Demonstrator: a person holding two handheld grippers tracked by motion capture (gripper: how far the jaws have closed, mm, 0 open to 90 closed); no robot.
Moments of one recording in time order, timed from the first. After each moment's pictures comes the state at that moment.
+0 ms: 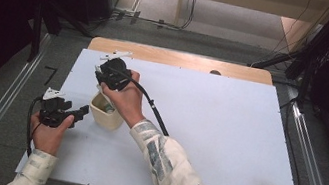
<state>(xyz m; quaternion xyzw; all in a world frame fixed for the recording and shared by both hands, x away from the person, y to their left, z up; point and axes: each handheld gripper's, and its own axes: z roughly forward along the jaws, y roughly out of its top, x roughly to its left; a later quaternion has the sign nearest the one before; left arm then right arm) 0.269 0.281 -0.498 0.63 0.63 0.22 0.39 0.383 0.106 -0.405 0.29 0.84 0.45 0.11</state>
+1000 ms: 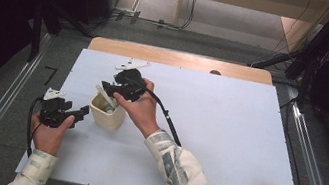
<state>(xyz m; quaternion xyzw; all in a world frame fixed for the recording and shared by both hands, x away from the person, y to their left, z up) 0.269 0.280 -0.498 0.63 0.63 0.22 0.39 0.370 0.063 -0.412 0.28 0.83 0.47 0.09</state>
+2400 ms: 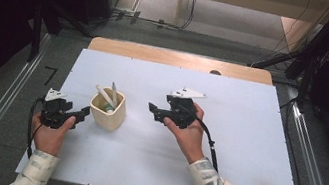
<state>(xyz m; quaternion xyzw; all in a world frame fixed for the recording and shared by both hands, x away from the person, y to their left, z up) 0.267 0.276 -0.497 0.64 0.63 0.23 0.38 0.350 -0.077 -0.446 0.35 0.80 0.47 0.12</state>
